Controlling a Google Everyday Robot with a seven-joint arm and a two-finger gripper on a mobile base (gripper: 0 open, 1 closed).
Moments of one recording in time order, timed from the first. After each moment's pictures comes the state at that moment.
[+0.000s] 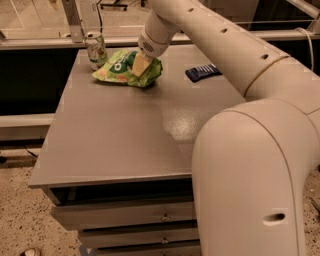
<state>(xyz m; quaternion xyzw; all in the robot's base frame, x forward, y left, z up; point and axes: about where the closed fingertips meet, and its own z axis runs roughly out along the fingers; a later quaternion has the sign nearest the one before) 0.772 0.031 0.872 -0.51 0.81 0.05 0.28</state>
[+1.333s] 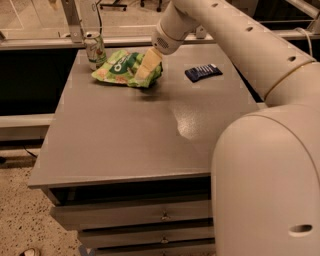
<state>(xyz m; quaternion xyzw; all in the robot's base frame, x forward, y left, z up) 0.761 0.002 0.892 -0.51 0.81 0.07 0.30</state>
